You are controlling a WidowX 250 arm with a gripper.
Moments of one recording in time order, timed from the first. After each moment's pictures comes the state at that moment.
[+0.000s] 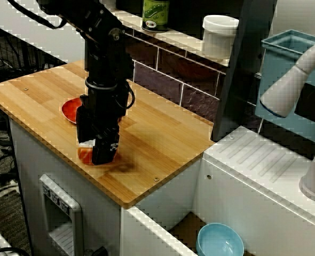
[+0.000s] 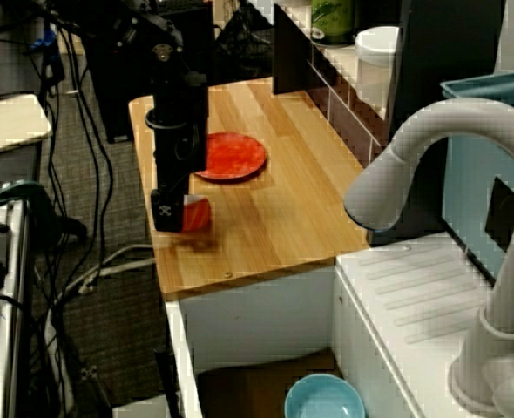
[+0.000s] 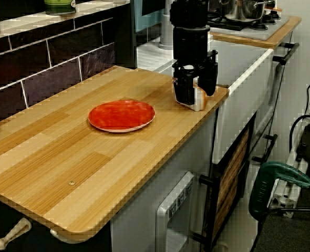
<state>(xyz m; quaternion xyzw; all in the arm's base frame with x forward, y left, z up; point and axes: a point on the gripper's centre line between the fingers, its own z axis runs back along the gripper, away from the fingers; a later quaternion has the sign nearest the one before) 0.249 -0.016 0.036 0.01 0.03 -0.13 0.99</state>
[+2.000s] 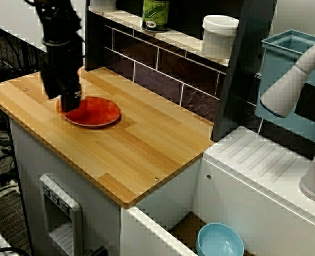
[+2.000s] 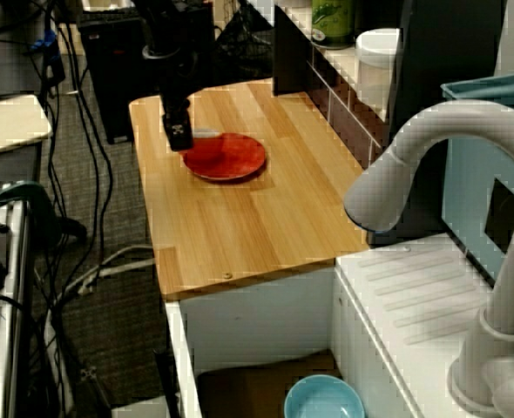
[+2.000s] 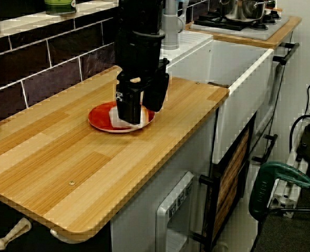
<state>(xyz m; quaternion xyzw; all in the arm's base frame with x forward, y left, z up) 0.274 0.107 0.055 0.04 -0.05 -0.04 1.00</state>
